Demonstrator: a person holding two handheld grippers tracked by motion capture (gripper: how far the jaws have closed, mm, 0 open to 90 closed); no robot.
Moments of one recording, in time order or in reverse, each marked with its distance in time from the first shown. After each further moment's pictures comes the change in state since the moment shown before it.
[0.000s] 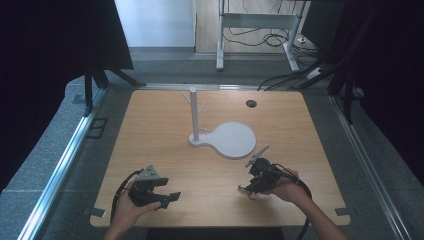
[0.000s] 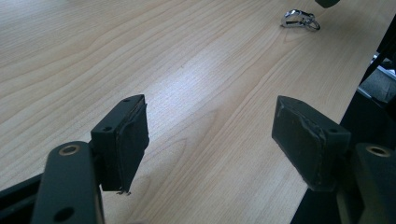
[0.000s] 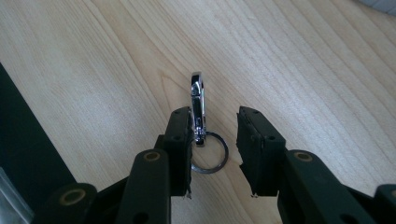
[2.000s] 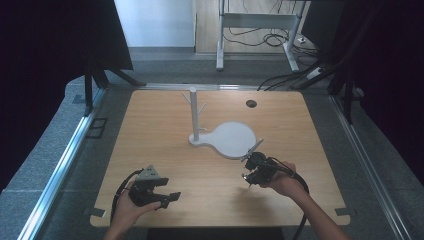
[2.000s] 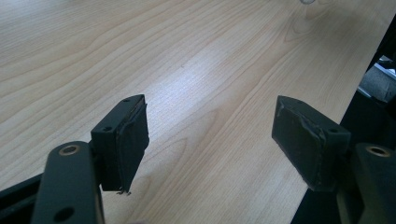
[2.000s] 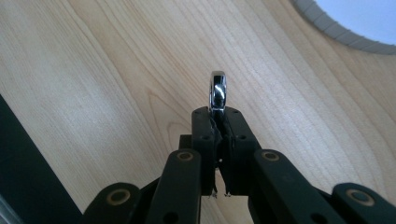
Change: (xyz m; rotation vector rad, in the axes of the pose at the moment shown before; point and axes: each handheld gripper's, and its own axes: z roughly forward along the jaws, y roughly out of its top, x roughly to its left) left arm 0.000 0.000 0.001 0.003 -0.003 0.000; right arm 0.000 0.022 -0.010 0.026 -0.061 -0.031
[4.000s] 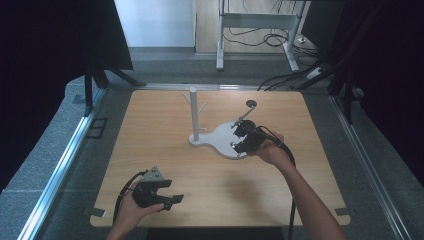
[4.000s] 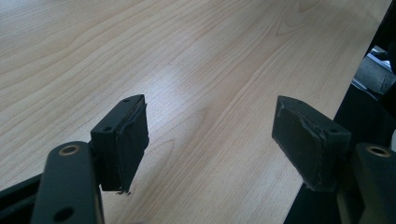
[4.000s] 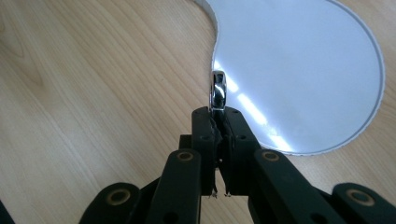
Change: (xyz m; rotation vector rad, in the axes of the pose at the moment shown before) left arm -0.007 0.002 0.006 0.018 -0.017 0.016; right arm -0.036 0.078 -0.025 -0.116 -0.043 0.035
